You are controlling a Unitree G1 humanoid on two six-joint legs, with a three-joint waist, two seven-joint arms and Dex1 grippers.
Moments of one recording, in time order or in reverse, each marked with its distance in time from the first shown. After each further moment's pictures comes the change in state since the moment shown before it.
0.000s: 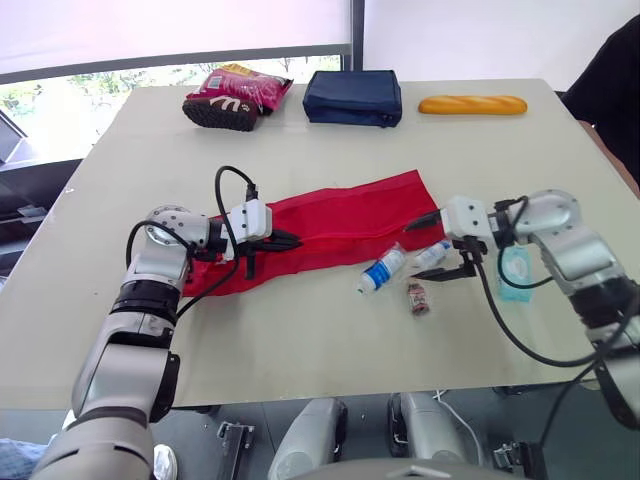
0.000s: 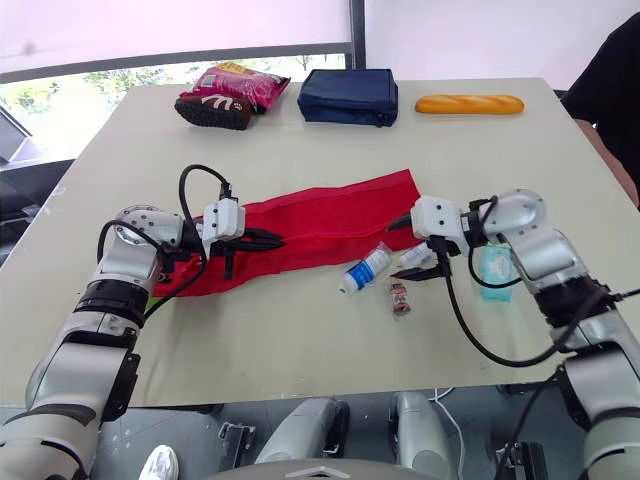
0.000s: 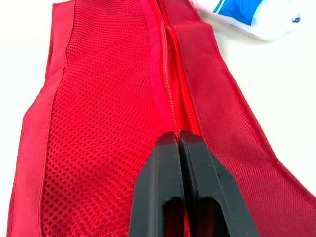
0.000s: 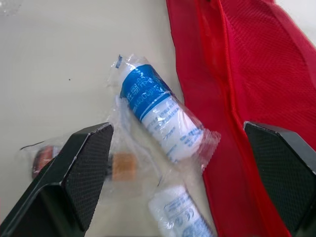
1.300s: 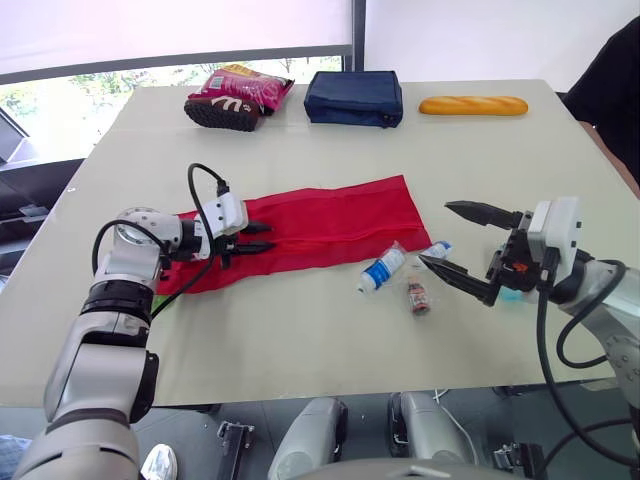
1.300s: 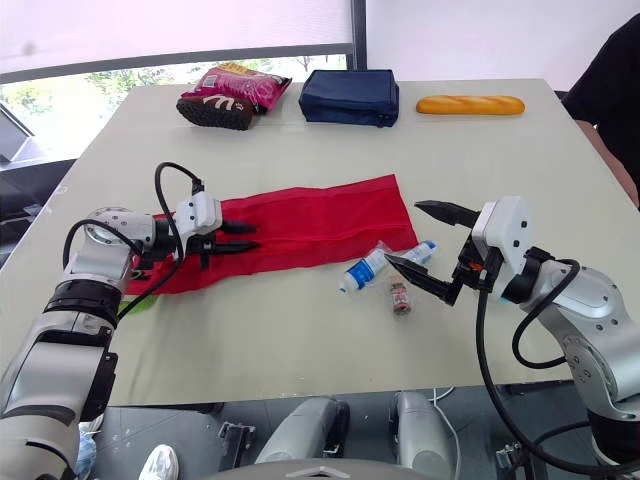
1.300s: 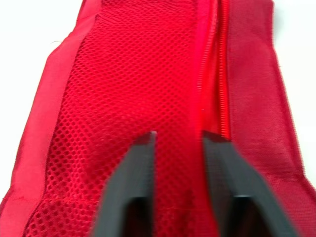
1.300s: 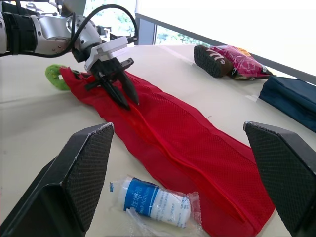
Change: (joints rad) left arm -0.005 0.096 -0.003 0.082 0.013 0.085 0.068; right arm 0.655 -0.044 -0.498 -0.980 0.475 0.473 -0.639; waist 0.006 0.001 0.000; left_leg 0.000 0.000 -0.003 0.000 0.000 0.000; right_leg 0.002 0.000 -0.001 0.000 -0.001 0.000
